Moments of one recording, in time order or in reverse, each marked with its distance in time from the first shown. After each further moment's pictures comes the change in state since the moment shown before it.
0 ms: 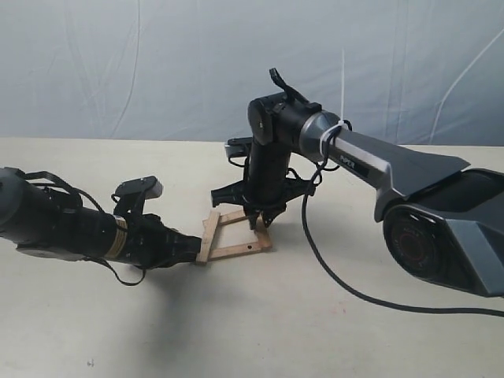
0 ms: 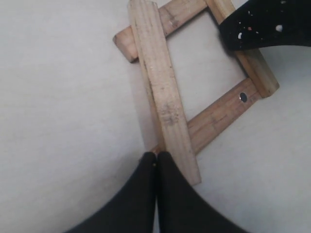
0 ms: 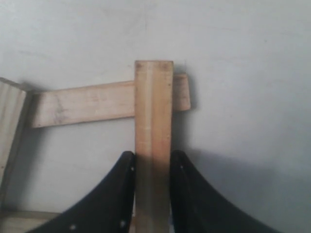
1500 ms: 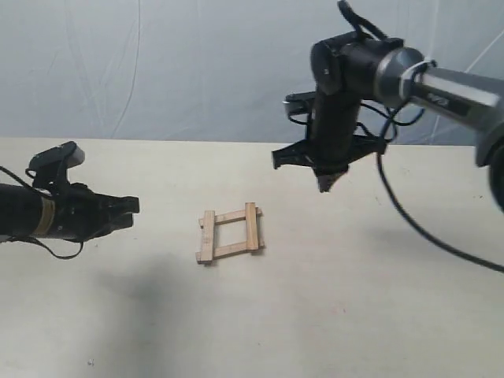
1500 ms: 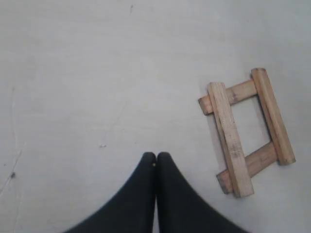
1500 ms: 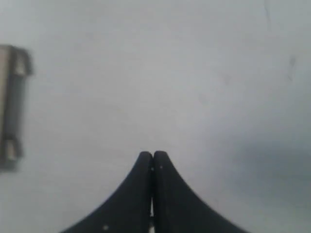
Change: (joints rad) left arm 0.189 -0.248 0.132 -0.034 0.074 -0.038; right arm -0.151 -0.331 0.341 -0.137 -0.005 -0.025
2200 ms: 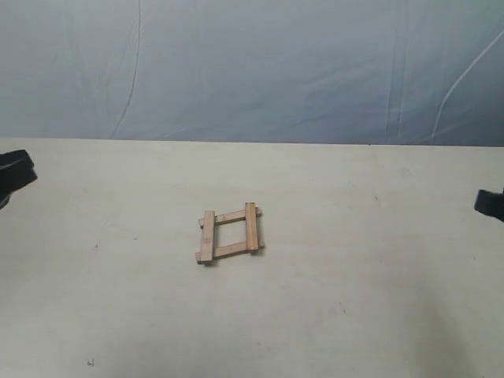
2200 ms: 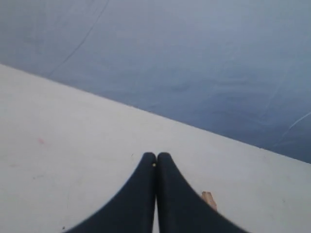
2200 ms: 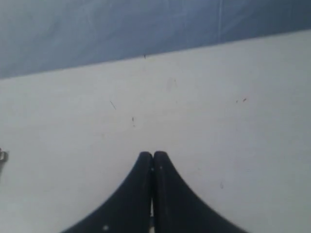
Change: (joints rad) left arm 0.017 -0.798 0.447 -0.823 0.017 0.655; right arm -0.361 -1.209 1.593 0.112 -1.352 -0.088
